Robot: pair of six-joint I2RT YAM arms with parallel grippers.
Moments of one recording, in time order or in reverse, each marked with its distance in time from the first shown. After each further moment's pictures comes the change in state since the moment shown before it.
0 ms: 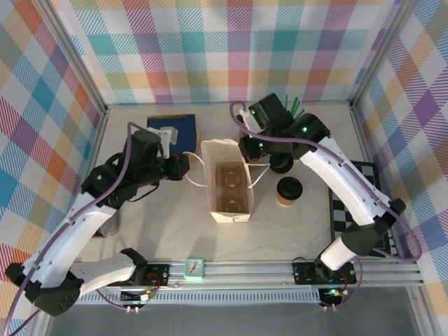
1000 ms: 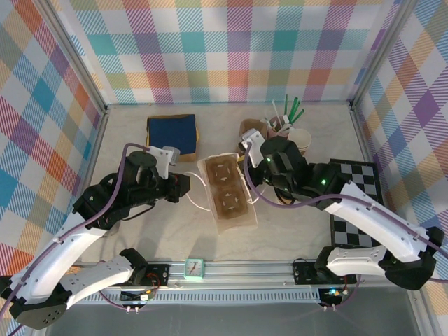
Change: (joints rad) left arm -0.100 -0.132 -0.124 -0.002 0.041 0.000; right arm 0.212 -0.336 -0.445 0.432 0.240 -0.102
